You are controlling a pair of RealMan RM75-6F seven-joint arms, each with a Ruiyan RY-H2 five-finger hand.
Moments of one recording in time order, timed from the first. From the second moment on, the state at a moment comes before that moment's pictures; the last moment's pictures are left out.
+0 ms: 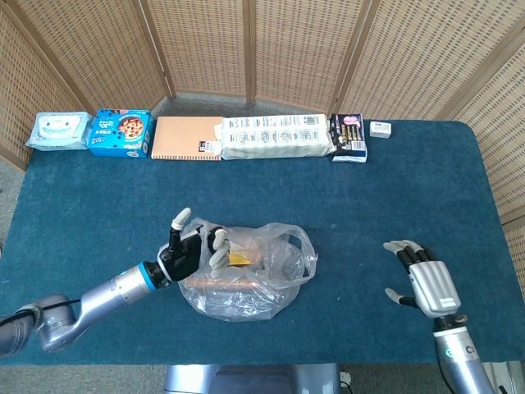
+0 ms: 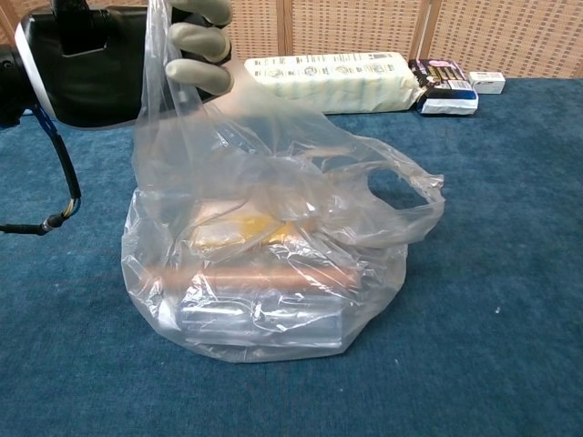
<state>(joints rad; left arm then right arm) -0.87 -1.28 0.01 -1.62 1.77 1.08 -2.22 0.18 -1.30 0.08 -1.56 -1.59 1.35 -0.04</state>
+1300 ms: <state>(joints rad) -0.92 -1.29 0.08 -1.57 1.77 1.22 -2.26 0.40 -1.60 0.13 -1.44 -1.60 1.27 -0.04</state>
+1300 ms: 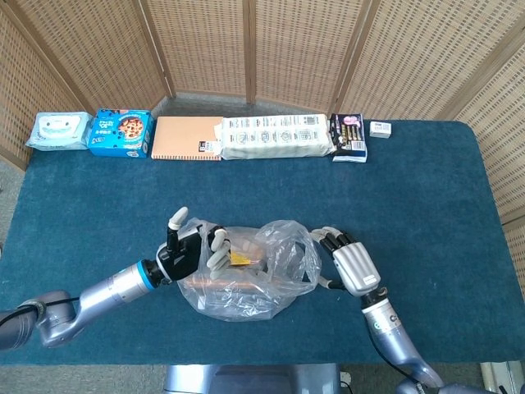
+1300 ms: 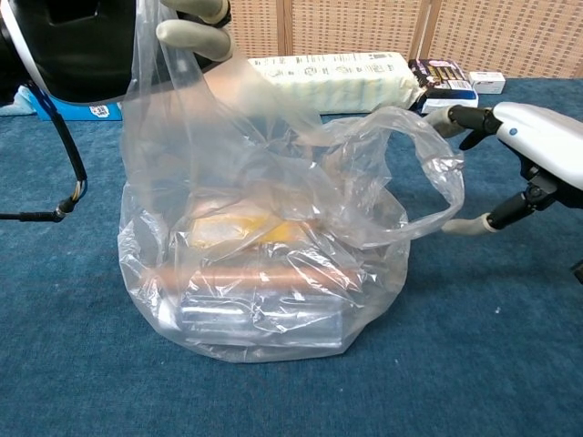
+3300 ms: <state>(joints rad) -0.88 -1.31 0.02 -1.58 1.64 1.17 -2.11 0.48 -1.62 0.24 -1.46 -1.40 1.24 0.33</state>
